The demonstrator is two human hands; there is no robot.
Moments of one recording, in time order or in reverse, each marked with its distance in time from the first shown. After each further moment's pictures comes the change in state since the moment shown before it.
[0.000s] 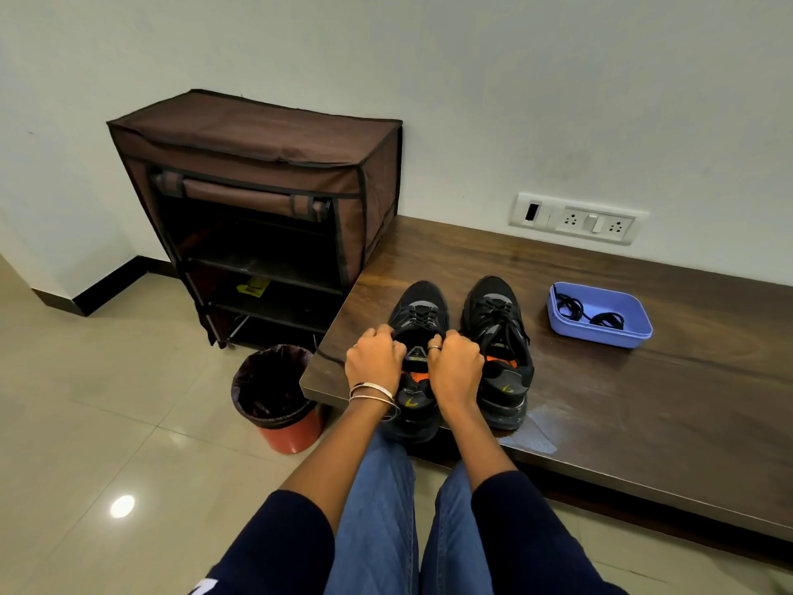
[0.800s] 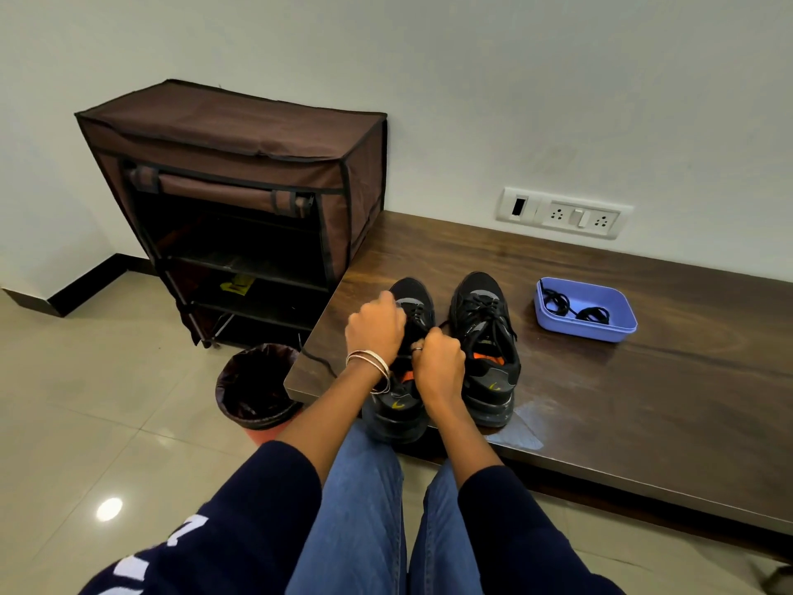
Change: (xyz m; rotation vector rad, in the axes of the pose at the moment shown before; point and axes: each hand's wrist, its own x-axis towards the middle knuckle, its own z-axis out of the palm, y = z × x) left_hand 0.048 0.019 0.012 0.016 0.086 0.101; right_hand 0.006 0.002 0.001 -0.026 -0.137 0.019
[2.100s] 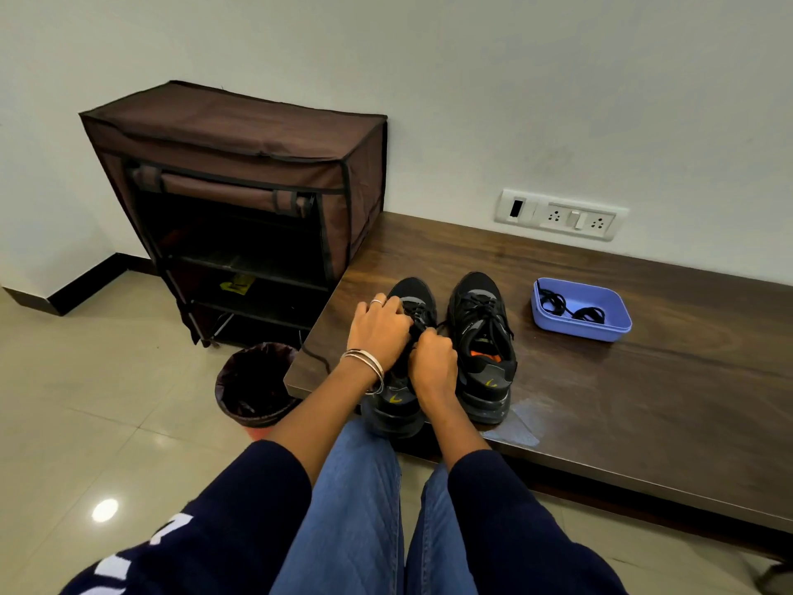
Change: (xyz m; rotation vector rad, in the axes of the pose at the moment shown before) left_hand -0.013 0.006 -0.020 0.400 -0.144 0.416; right_hand -0.004 -0.004 0.002 -0.009 -0.055 0.012
